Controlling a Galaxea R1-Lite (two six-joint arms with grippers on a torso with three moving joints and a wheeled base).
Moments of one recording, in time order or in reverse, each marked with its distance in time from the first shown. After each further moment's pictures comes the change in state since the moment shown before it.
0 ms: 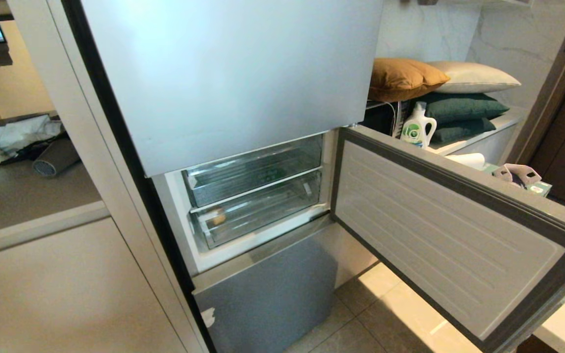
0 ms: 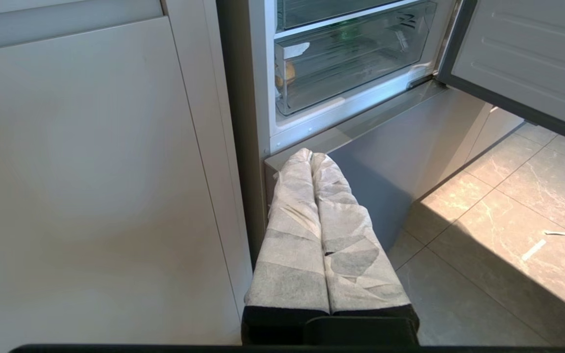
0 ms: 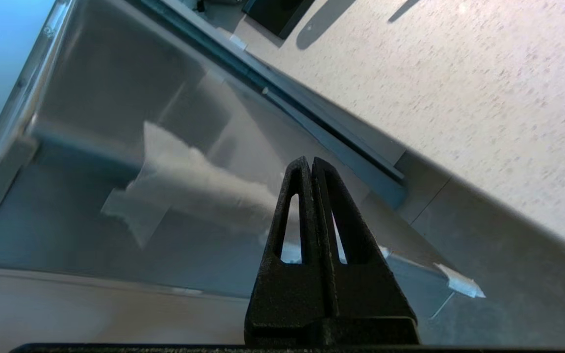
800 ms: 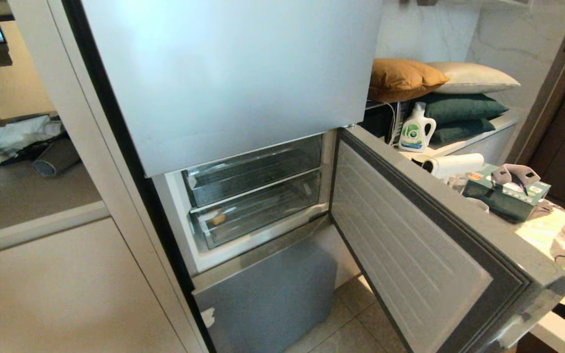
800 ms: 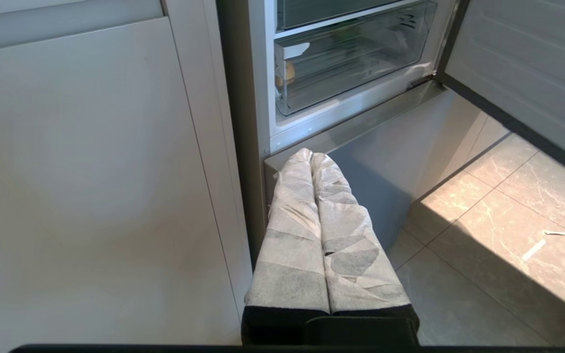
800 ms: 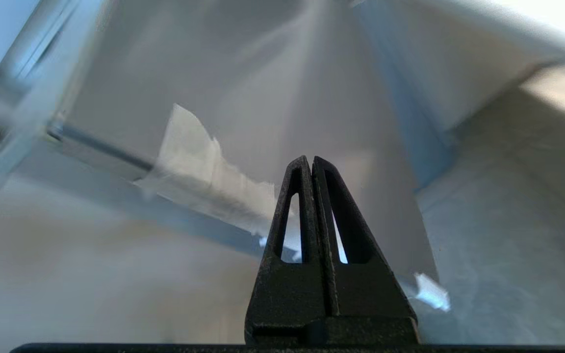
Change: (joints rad) left arm 0.000 0.000 0.000 0.000 0.000 0.000; right arm 0.271 -0.448 0.388 0.017 -0.004 -0.071
